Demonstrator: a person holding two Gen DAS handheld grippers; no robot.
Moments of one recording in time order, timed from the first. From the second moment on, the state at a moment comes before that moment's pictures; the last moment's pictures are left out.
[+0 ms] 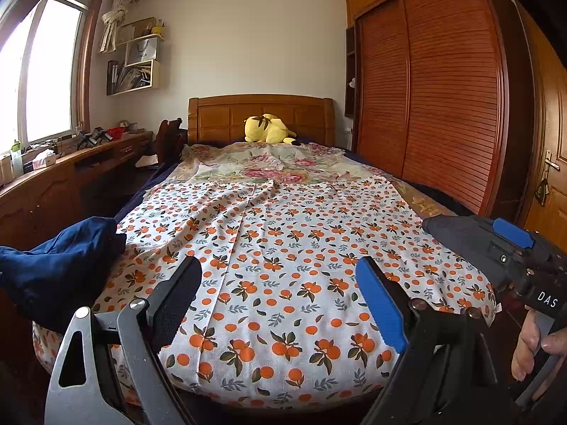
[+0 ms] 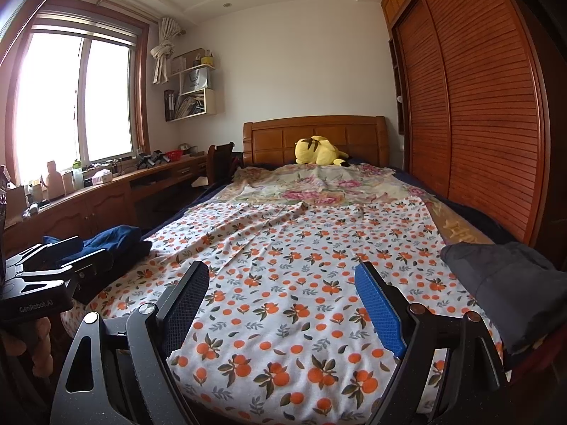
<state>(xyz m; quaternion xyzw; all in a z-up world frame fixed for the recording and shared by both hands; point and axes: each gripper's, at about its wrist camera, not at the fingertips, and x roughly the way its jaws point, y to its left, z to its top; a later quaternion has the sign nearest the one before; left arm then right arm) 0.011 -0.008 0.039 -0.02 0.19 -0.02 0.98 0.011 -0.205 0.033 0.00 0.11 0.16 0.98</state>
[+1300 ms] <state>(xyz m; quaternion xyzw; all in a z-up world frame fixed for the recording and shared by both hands) 0.010 -0.008 0.040 -0.01 0.19 -0.02 0.98 0.011 -0.208 0.033 0.00 0.11 0.16 0.98</state>
